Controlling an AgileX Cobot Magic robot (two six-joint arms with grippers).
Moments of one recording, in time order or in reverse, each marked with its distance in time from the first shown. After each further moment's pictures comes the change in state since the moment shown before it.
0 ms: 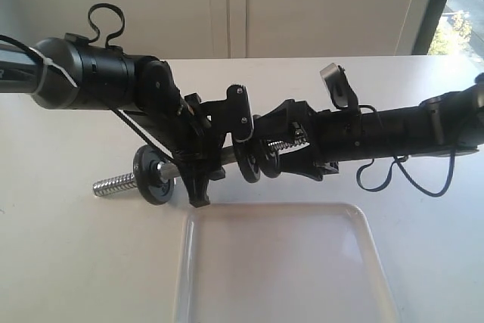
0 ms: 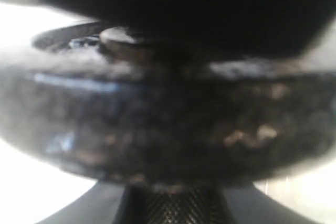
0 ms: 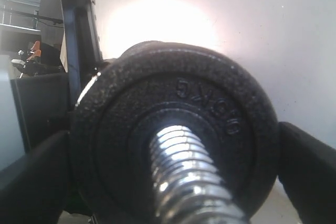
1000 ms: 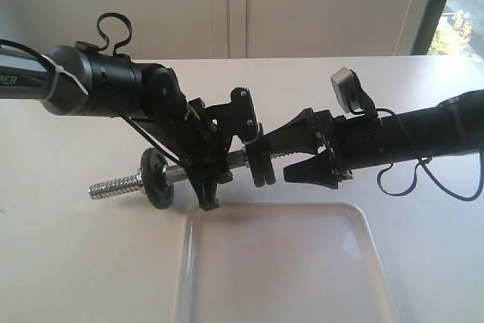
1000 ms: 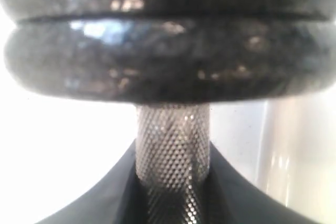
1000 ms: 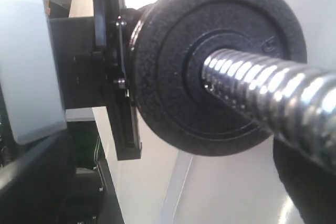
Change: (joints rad) left arm -0.004 0.020 0.000 -0.038 -0.039 -0.016; right arm -0.089 0.004 0.000 -0.163 0.129 -0.007
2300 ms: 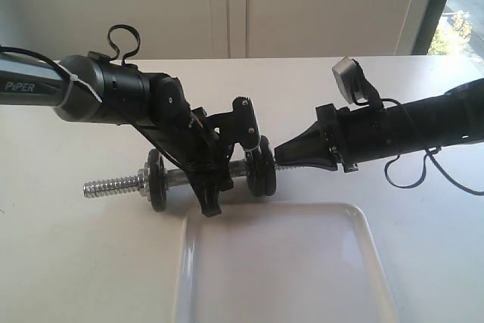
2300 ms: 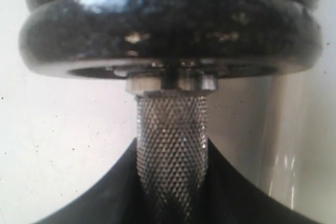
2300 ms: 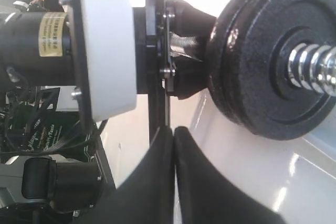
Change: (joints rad) left arm -0.003 0.051 -0.007 -0.010 0.000 0.000; right arm -0.002 -0.070 0.000 -0.057 0.001 0.035
